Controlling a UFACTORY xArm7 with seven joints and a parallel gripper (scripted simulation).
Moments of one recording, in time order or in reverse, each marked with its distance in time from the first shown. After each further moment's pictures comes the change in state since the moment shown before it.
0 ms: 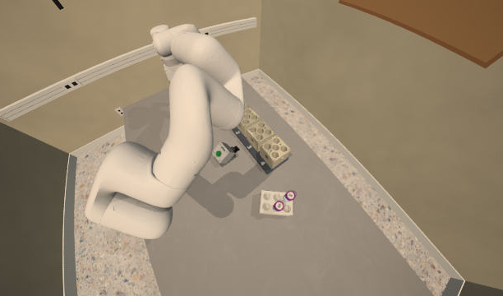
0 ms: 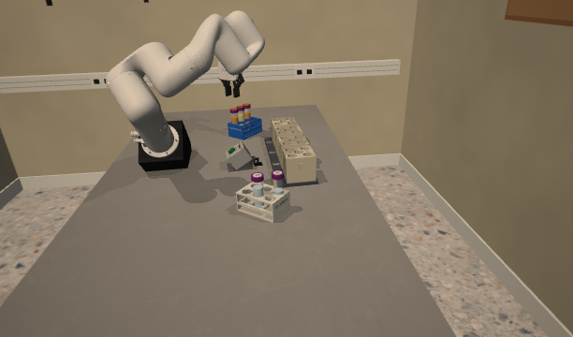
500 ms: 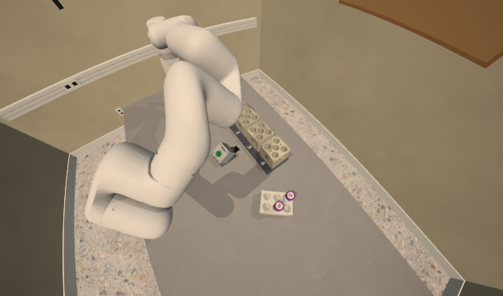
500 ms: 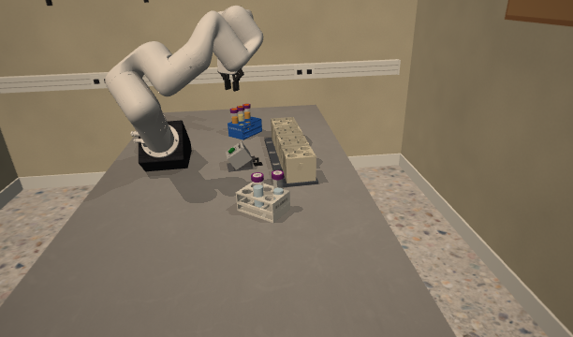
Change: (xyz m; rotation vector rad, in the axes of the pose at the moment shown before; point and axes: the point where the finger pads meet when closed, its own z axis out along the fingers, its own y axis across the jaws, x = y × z) arm 0.000 0.000 -0.027 0.000 0.001 0.000
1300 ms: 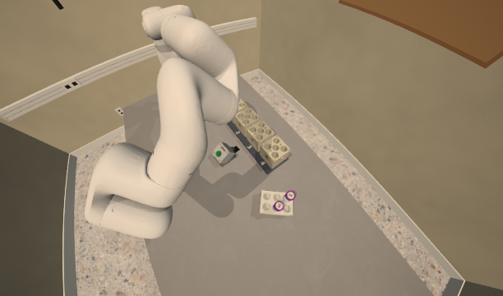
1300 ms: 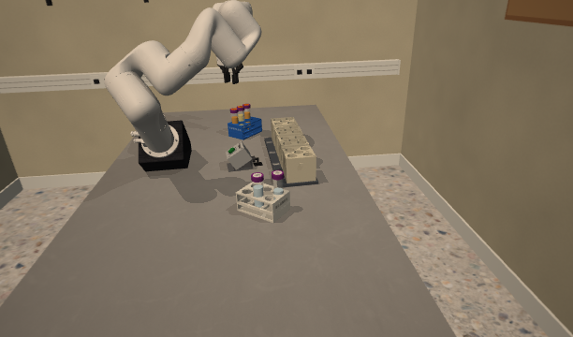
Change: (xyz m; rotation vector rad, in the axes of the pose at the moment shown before) arm 0.000 0.000 -0.030 0.000 0.000 0.000
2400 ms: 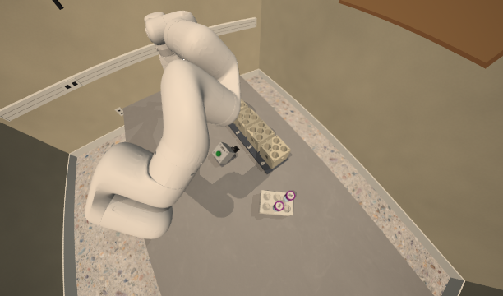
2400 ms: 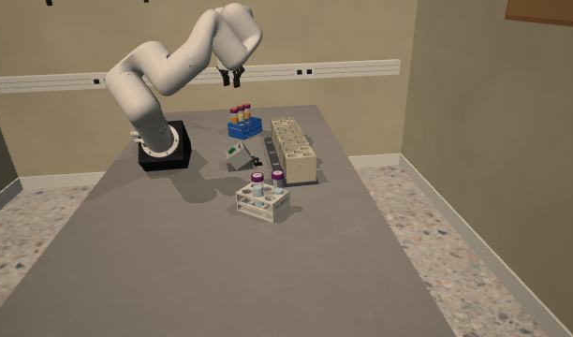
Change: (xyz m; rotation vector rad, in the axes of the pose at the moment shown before) arm 0.000 0.000 0.016 0.000 0.000 0.000
